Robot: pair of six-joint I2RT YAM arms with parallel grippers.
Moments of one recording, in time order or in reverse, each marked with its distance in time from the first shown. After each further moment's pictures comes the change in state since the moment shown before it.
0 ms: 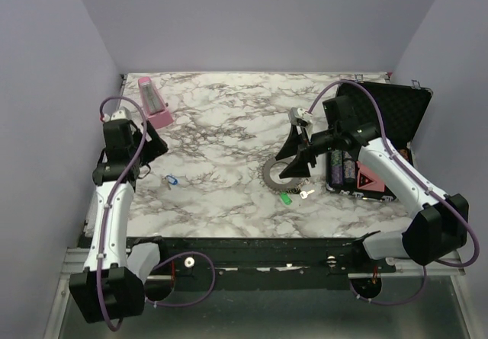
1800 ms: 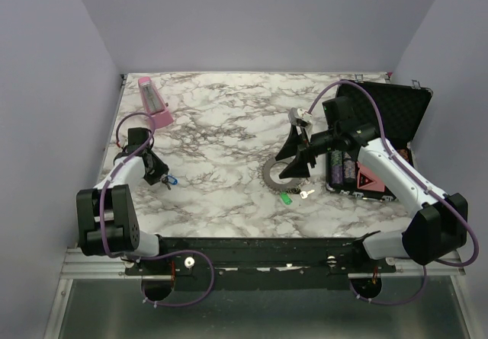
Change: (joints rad) left arm 0.002 0.398 -0.190 0.093 -0.110 -0.241; right arm 0.000 0.002 -0.014 0.023 -0.002 0.013
